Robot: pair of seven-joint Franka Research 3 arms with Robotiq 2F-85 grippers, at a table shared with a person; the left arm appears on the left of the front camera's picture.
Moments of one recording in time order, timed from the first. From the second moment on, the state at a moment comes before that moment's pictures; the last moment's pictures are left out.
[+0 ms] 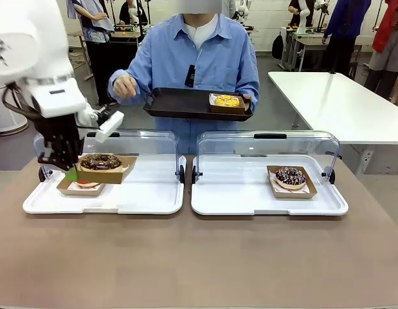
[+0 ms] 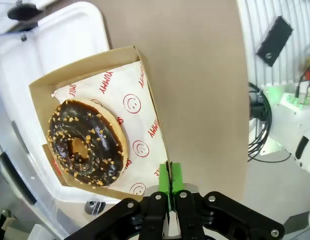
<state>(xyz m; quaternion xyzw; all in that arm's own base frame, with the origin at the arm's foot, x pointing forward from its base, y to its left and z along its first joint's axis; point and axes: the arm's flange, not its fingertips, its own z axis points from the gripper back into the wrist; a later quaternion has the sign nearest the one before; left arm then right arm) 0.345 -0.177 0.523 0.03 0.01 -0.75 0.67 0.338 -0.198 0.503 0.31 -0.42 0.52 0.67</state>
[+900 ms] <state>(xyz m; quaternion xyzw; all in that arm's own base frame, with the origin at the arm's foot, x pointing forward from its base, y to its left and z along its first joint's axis) 0.364 -0.194 0.576 0.04 -0.05 -0.72 0.69 0.338 -0.198 0.503 0.31 -0.42 0.52 0.67</state>
